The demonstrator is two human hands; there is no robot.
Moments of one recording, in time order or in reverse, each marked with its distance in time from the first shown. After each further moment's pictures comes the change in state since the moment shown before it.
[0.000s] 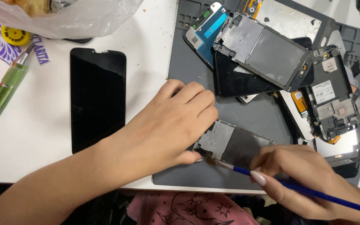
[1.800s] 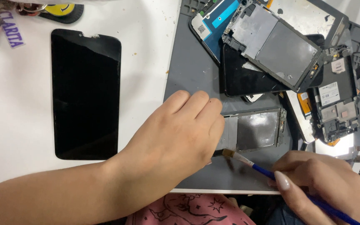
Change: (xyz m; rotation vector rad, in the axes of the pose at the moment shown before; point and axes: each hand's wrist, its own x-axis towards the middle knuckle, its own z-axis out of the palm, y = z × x) left_hand -0.004 0.024 0.005 0.241 0.061 -0.086; right_hand -0.021 -0.015 0.021 -0.309 0.336 0.284
